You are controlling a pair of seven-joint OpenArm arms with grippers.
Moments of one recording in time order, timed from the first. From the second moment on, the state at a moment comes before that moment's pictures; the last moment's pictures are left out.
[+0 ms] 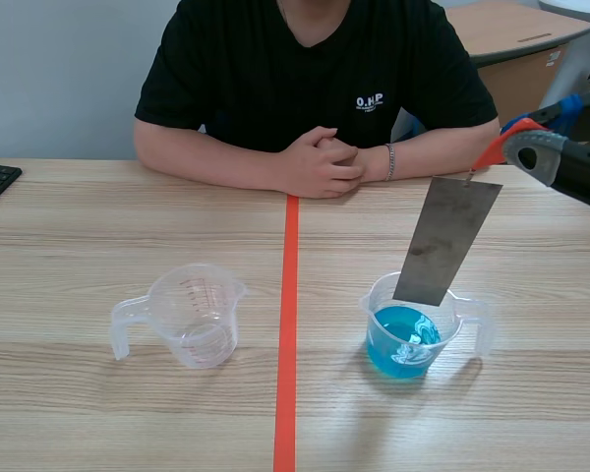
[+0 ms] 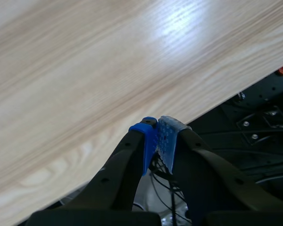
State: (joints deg) left arm 66.1 -42.1 -6.3 104.8 -11.5 -8.2 -8.4; right arm -32.8 59.7 13.0 110.2 5.3 40.1 42.7
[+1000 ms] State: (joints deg) left arm 13.9 -56.6 27.1 111.0 -16.2 -16.7 -9.9; right arm -32.8 59.7 13.1 110.2 5.4 40.4 42.7
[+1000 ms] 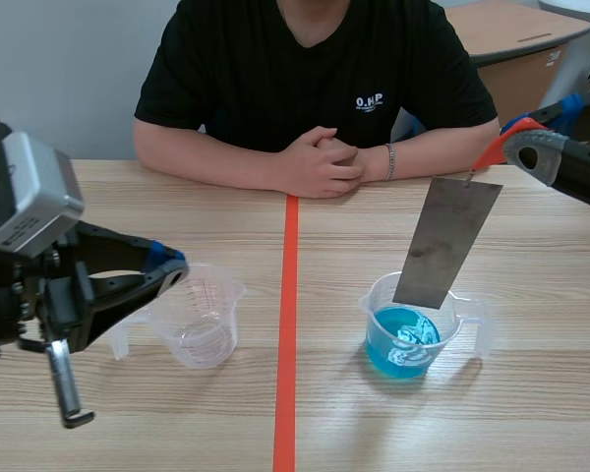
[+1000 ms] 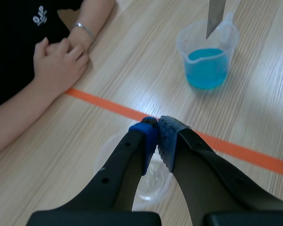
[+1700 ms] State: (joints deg) left arm -5.2 -33.2 43.9 95.5 -11.7 -16.7 -1.6; right arm -32.8 59.7 13.1 110.2 5.5 40.4 42.7
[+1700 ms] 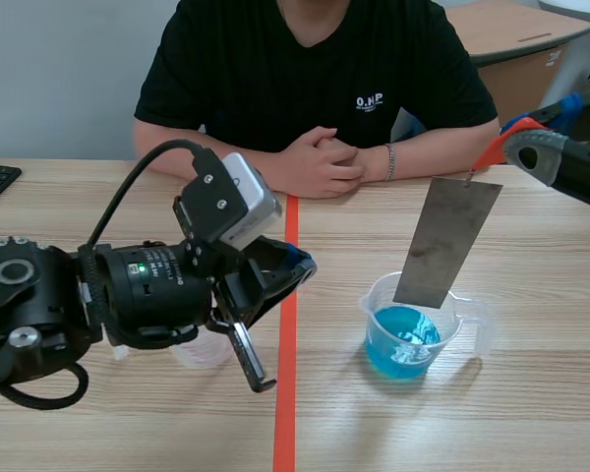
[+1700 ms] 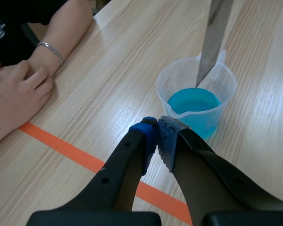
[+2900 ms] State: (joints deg) left arm -8.8 -19.9 47.3 82.7 -6.6 -16.5 -1.9; right arm -32.8 59.7 13.1 110.2 5.5 40.4 42.8
